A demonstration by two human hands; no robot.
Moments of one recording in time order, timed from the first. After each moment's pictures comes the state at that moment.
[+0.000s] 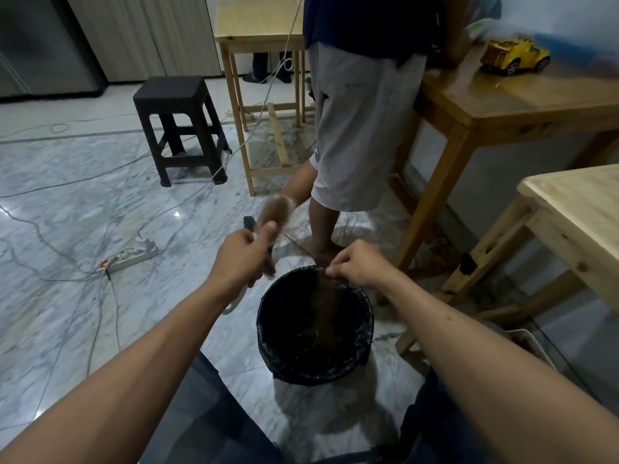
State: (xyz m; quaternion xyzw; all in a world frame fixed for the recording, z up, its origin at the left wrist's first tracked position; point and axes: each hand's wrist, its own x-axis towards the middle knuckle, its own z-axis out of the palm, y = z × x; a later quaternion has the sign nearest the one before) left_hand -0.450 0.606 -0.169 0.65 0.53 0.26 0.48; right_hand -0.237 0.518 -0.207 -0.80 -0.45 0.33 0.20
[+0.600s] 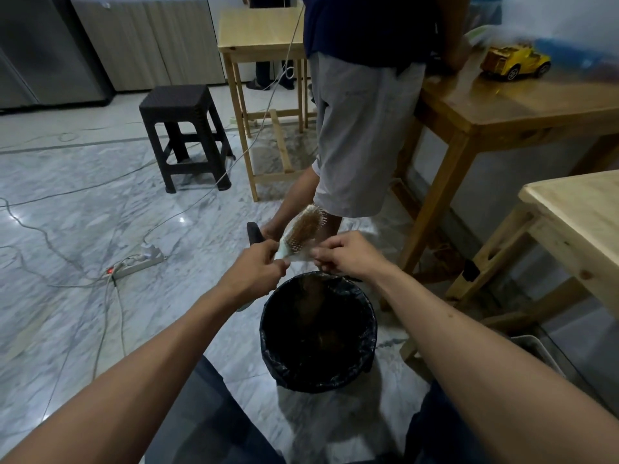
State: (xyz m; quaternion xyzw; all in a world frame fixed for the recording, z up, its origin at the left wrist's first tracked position) left_hand -0.446 0.601 -0.164 0.79 0.46 0.11 0.38; right_hand -0.246 0.541 -0.199 -0.68 -0.41 0.46 0.40
